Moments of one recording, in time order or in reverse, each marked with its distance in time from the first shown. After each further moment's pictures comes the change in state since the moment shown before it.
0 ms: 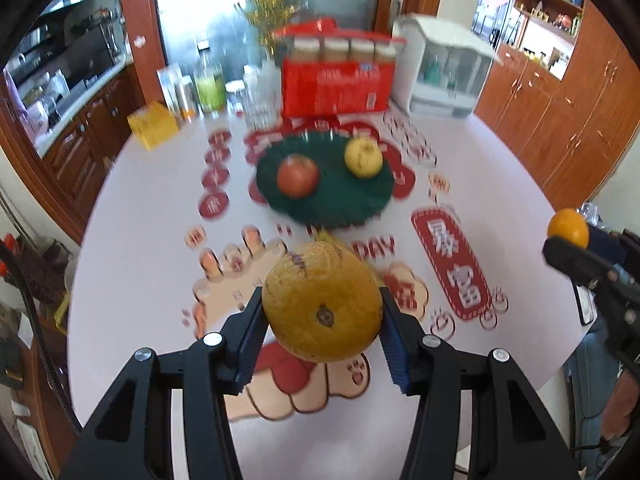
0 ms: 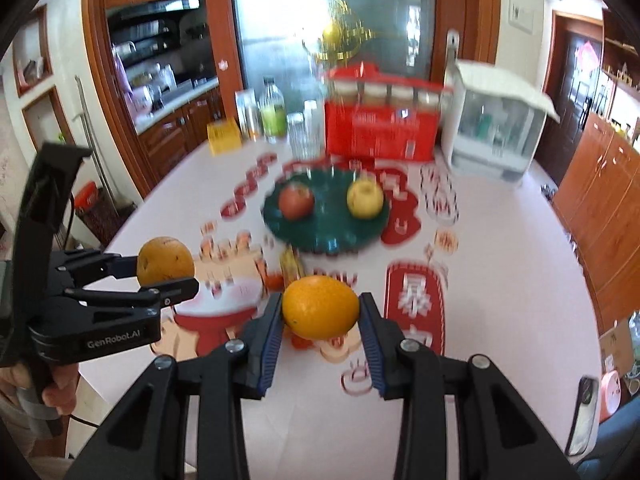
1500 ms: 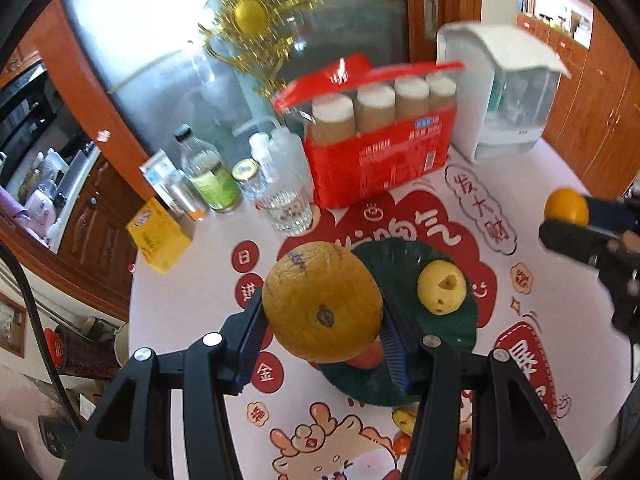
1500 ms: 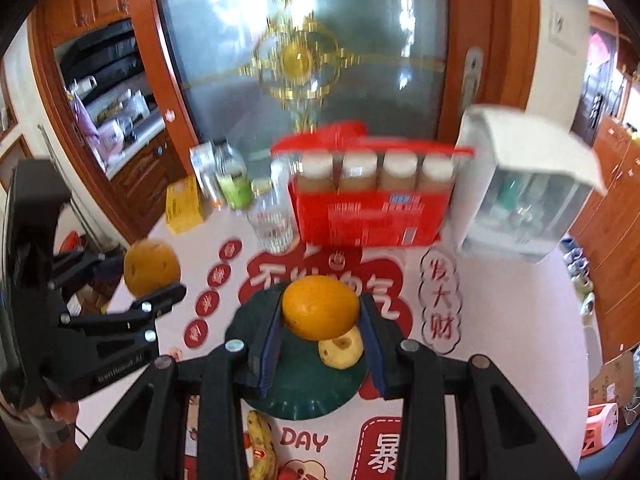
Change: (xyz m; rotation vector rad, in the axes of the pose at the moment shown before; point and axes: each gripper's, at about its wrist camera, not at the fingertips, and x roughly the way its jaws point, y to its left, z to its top) left arm 0.138 0.018 0.235 0.164 0.065 0.157; right arm 0.165 -0.076 0.211 0.062 0.112 0.032
